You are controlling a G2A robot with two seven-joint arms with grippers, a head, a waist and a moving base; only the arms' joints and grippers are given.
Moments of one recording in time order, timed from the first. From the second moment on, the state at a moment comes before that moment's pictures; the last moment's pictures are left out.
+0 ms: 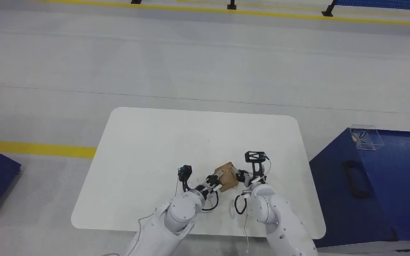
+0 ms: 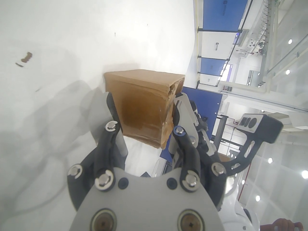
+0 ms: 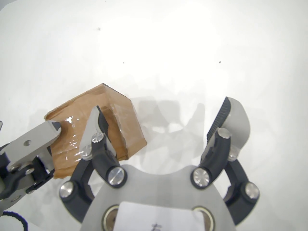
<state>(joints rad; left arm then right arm) 1.05 -1.48 -0.81 -1.19 -0.12 0.18 -0.06 -1.29 -1.38 1.27 -1.48 -1.21 0.25 0.47</state>
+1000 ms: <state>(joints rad) 1.11 -1.39 -0.82 -1.23 0.98 -0.21 0.09 -1.02 -1.40 1.19 -1.17 -1.11 0.01 0.56</state>
